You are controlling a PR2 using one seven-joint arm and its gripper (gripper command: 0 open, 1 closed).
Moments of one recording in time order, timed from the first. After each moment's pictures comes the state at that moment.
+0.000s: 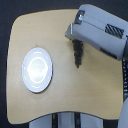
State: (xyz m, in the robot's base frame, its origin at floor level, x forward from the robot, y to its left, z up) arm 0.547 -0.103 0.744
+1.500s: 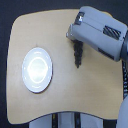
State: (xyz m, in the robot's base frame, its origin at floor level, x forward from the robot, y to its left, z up) arm 0.555 -0.106 0.715
